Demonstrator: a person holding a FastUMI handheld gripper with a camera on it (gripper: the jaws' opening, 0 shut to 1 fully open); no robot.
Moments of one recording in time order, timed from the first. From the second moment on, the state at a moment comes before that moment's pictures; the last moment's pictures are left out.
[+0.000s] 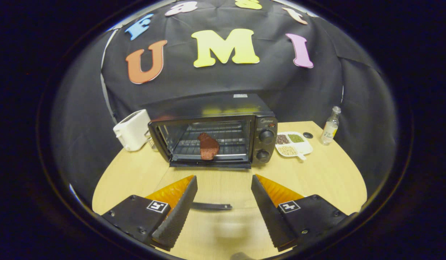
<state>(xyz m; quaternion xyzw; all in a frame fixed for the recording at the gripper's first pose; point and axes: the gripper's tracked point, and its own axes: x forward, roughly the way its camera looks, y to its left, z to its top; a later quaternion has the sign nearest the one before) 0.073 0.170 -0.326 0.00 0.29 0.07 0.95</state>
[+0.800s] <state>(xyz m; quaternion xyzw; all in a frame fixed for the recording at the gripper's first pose) 0.021 0.196 -0.449 -0.03 0.40 0.13 0.91</state>
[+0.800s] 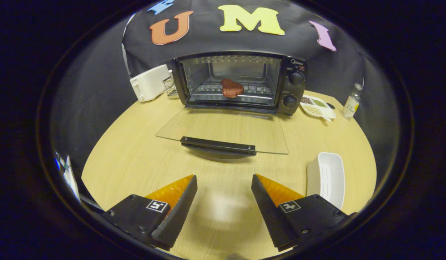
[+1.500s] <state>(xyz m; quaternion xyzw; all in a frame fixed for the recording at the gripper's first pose) 0.064 0.204 -0.471 -0.05 0.41 0.14 0.90</state>
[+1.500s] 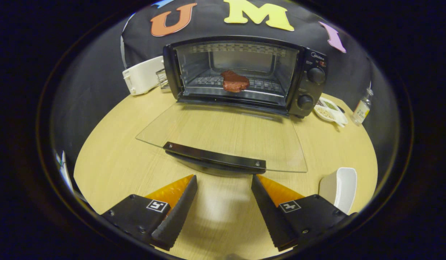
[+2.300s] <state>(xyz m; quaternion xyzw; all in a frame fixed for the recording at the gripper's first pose) 0.114 0.215 -0.364 -0.02 0.35 0.15 0.92</state>
